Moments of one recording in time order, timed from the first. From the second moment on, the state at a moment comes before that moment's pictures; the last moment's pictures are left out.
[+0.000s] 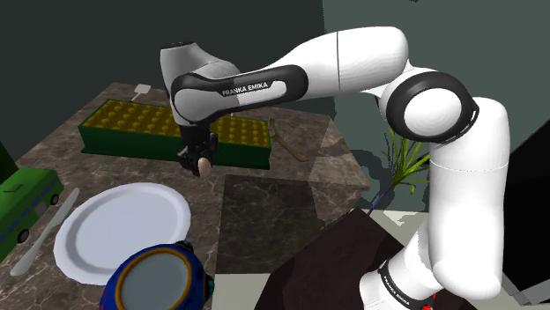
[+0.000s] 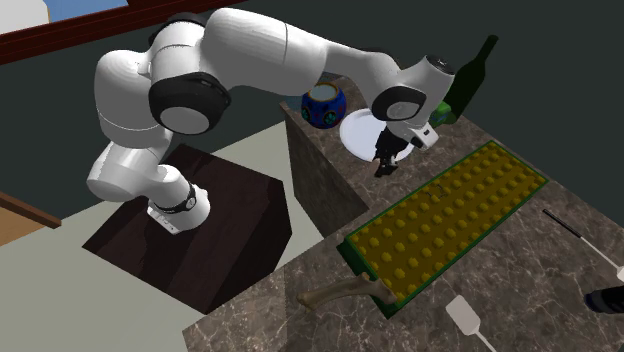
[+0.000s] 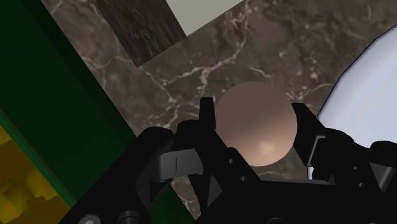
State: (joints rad) arm 0.27 0.55 0.30 -1.49 -0.20 1.84 0.25
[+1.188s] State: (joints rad) arm 0.28 0.50 0.32 -1.33 -0.18 1.63 0.23
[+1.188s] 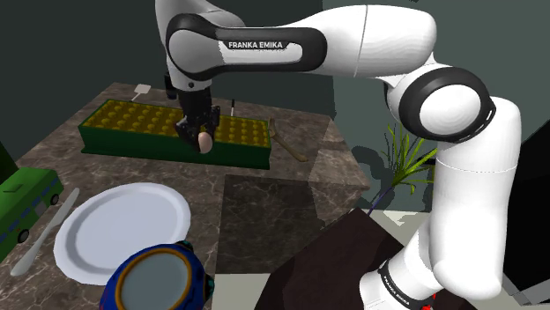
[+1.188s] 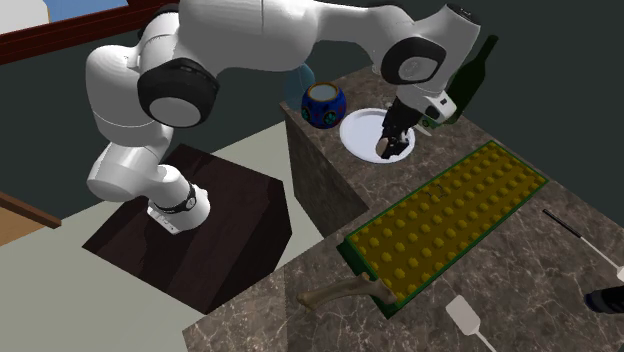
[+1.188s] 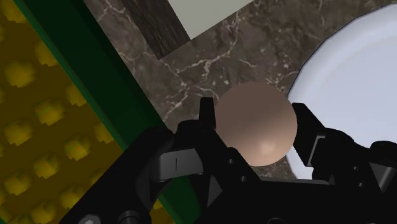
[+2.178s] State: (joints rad) arm 0.32 0.49 0.33 -1.17 -0.17 1.46 0.25
